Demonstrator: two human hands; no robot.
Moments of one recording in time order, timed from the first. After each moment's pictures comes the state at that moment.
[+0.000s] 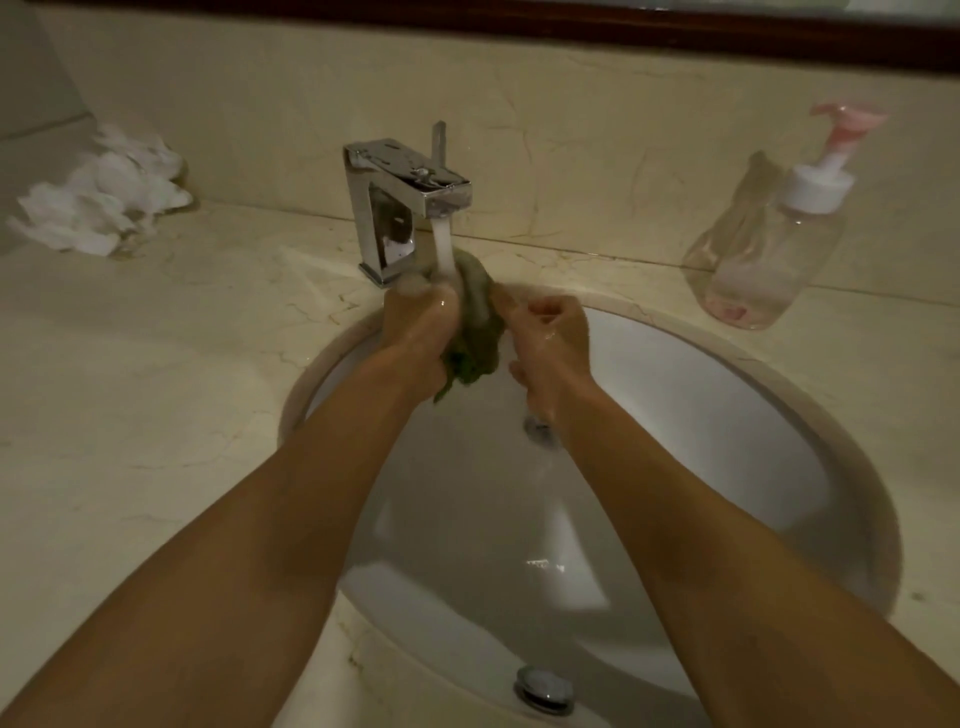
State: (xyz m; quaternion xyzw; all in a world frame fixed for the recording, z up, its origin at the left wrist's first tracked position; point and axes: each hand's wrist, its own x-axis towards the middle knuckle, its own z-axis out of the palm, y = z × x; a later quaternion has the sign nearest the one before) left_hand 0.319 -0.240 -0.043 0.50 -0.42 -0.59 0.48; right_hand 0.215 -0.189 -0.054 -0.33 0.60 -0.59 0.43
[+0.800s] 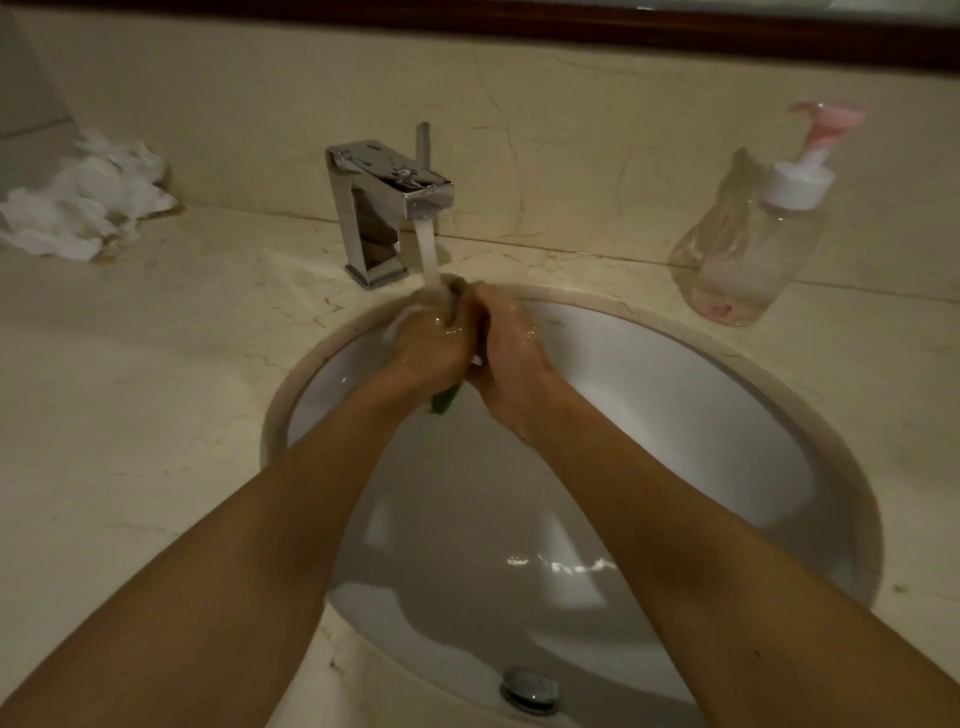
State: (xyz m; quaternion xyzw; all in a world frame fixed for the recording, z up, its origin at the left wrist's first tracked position) left_hand 0.312 -0.224 -0.060 0.52 -0.66 -0.37 0.39; right_hand 0.236 -0.189 -0.049 -0.32 0.50 -0.58 0.56
